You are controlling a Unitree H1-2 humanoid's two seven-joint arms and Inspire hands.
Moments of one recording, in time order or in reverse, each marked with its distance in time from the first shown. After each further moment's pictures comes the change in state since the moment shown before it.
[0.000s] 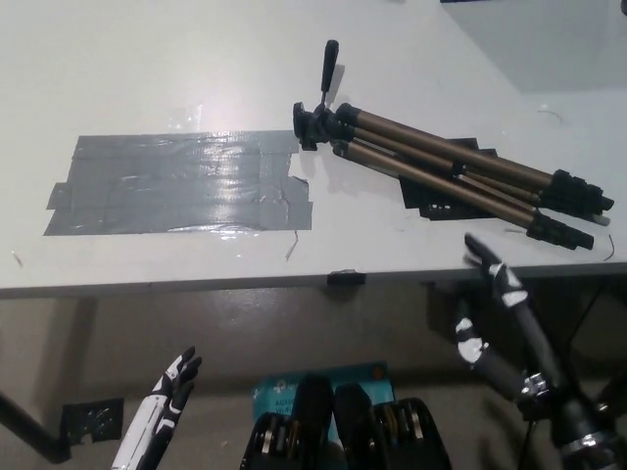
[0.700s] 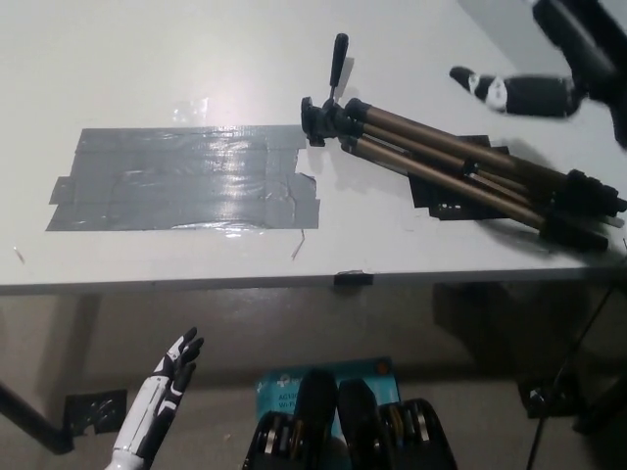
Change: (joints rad) left_arm -0.048 0.000 0.003 -0.003 0.001 0.001 0.000; right_arm -0.663 -0.340 0.046 -0.017 -0.079 0.204 0.210
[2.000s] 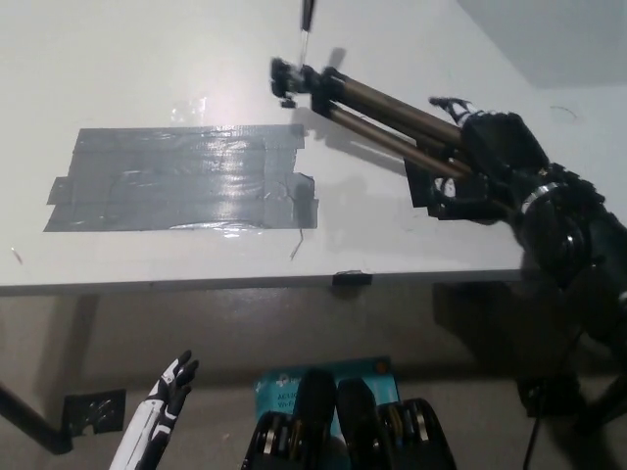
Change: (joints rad) left_arm 0.059 0.000 0.002 -0.017 -0.006 -0.011 0.000; right_arm -0.194 0.091 0.281 1.081 -0.349 -0.339 -0.481
